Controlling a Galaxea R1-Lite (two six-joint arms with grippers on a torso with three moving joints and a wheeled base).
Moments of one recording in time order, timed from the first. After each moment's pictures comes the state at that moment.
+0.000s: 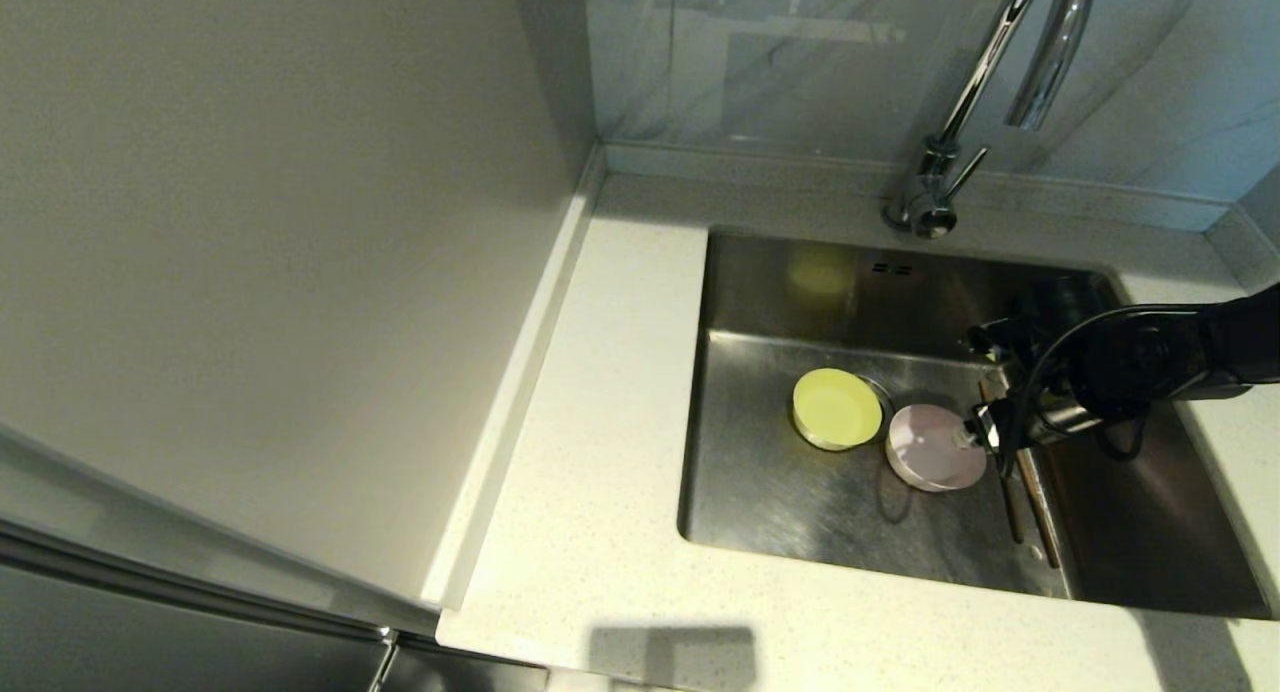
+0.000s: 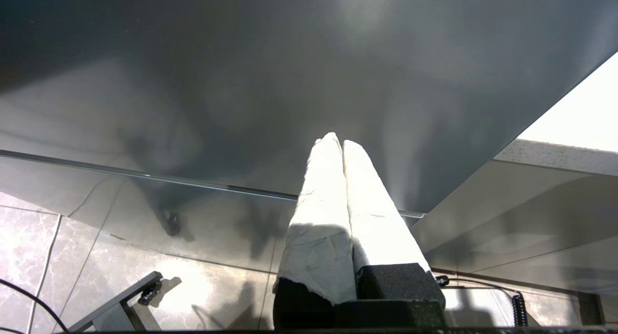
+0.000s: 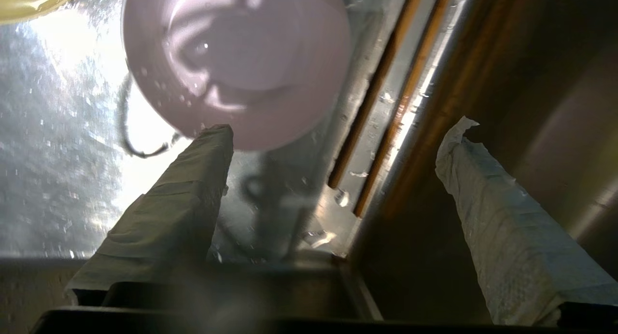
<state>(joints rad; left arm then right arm) 0.00 0.00 0.00 0.00 0.02 -0.03 -0.01 2.07 -1.36 0.18 -0.26 -0.15</state>
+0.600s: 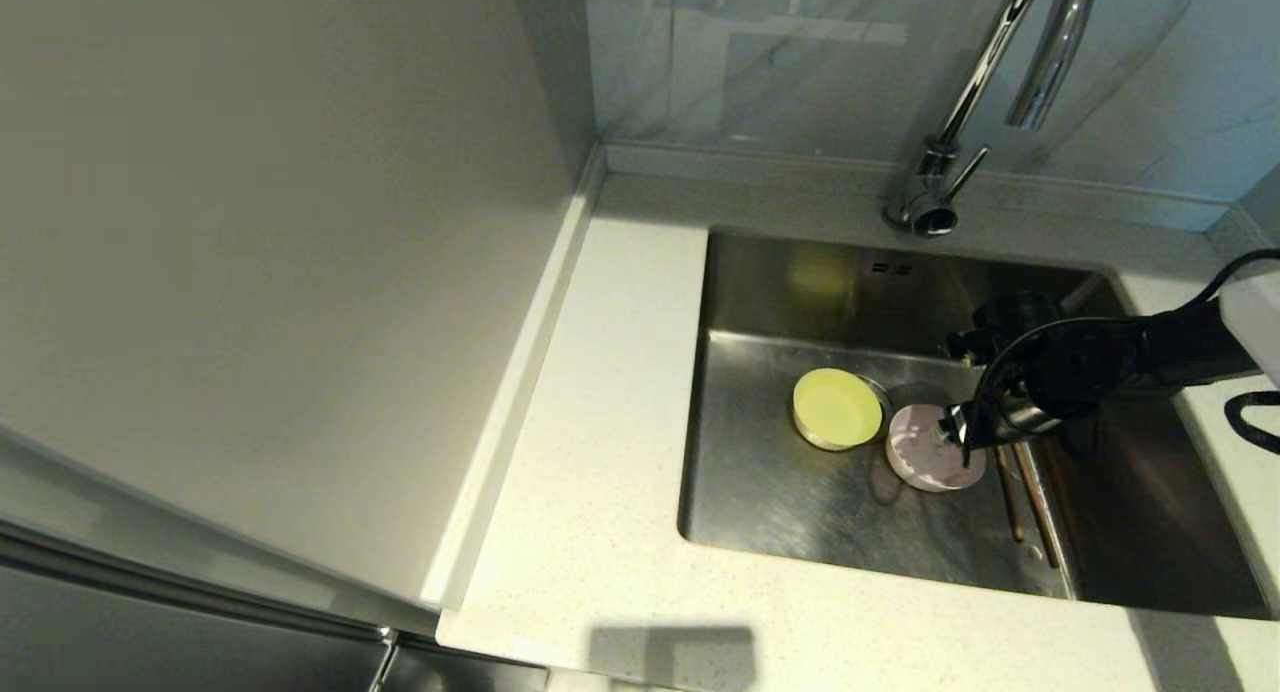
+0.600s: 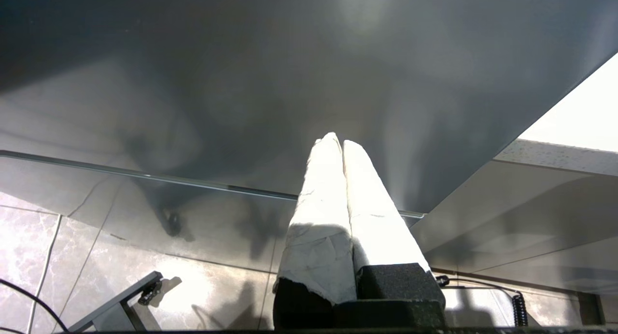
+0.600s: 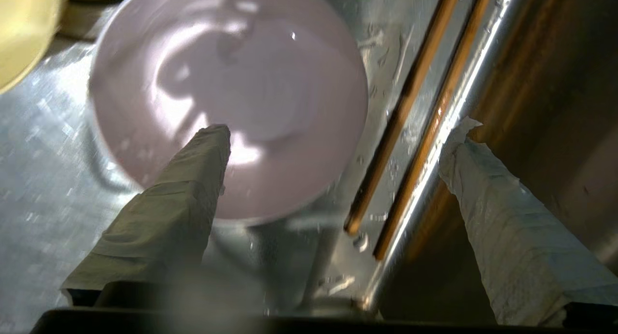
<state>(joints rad) 0.00 0.00 0.00 0.00 0.02 -0.03 -0.02 2.23 -1.51 0.19 -0.26 -0.10</state>
